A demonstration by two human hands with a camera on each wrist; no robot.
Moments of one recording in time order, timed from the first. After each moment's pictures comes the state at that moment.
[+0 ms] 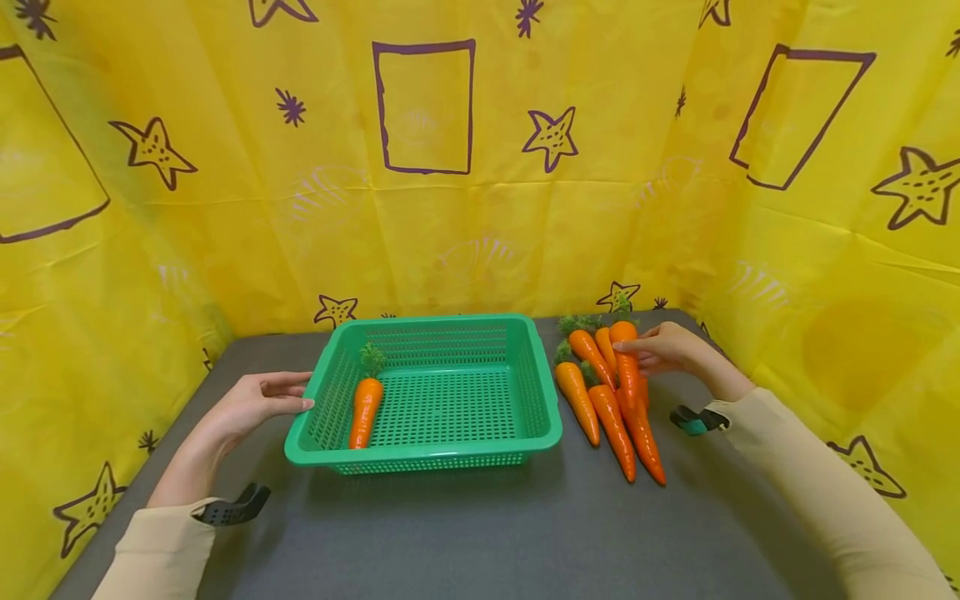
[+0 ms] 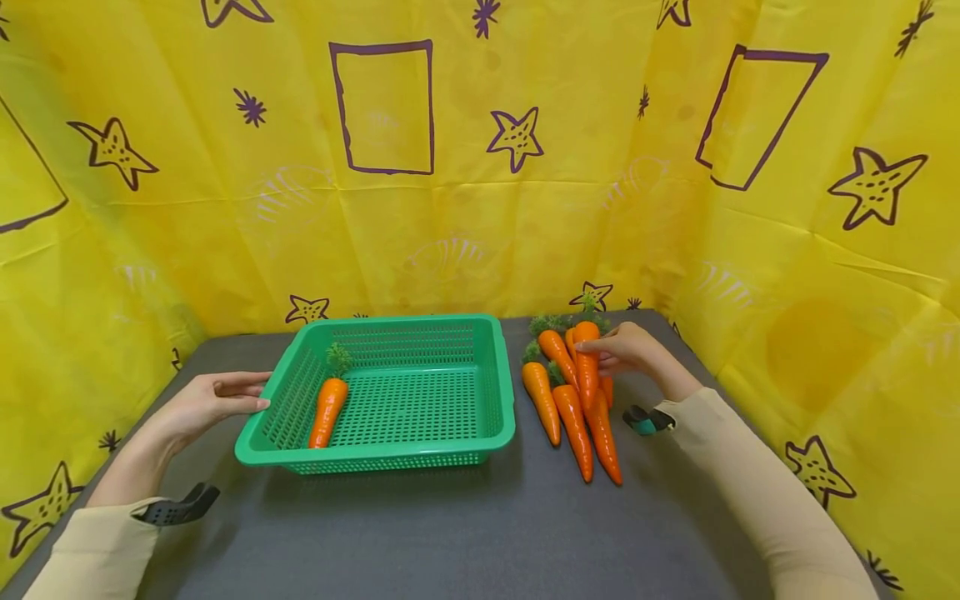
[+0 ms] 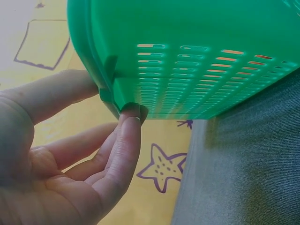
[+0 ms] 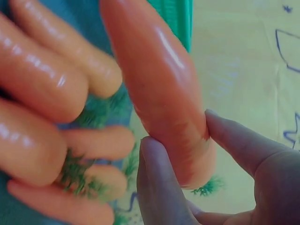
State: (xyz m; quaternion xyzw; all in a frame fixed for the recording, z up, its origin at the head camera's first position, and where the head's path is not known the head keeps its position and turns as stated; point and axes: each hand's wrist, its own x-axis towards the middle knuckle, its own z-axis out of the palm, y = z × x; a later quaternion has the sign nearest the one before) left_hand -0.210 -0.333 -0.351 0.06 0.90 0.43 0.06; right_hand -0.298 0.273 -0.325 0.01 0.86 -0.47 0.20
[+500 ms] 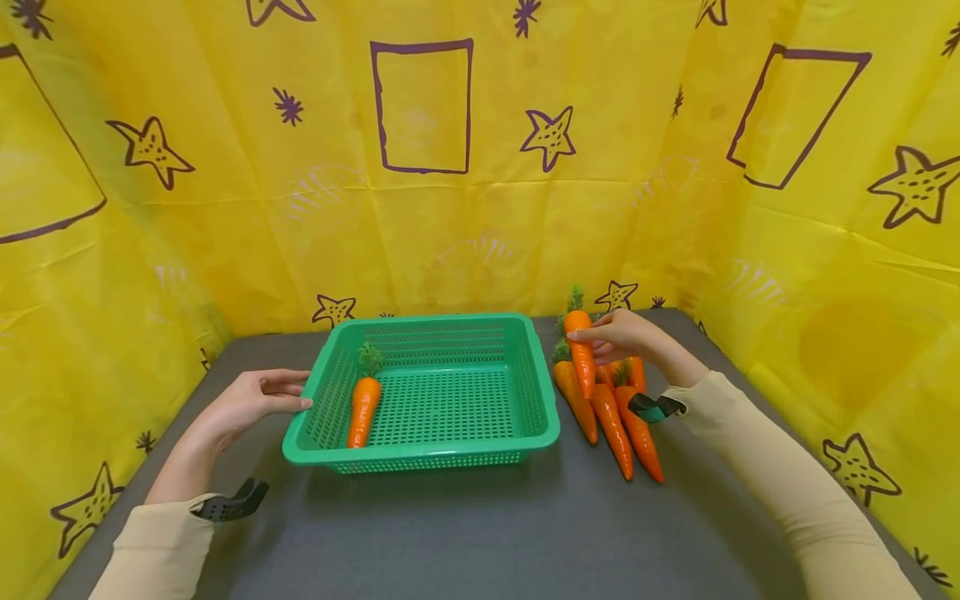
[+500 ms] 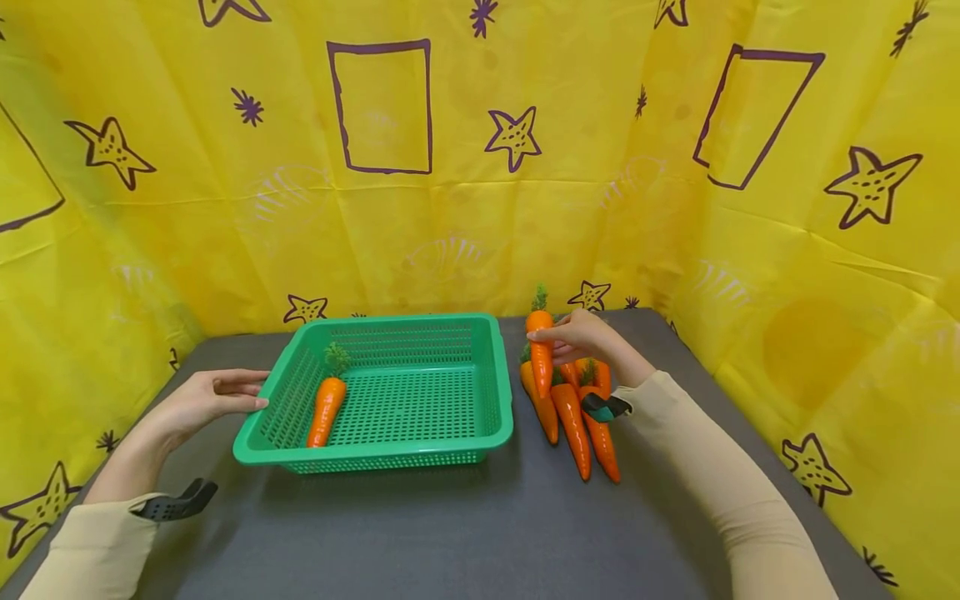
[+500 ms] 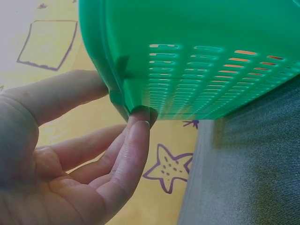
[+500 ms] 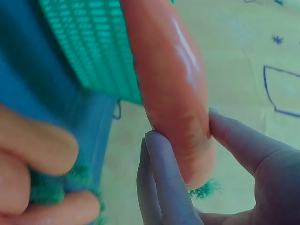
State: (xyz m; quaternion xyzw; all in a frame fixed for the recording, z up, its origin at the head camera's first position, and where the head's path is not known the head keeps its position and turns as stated) left_hand -0.211 -0.331 -0.345 0.06 0.90 0.42 0.07; right_hand -0.307 0.213 -0.307 -0.03 0.87 -0.45 0.21
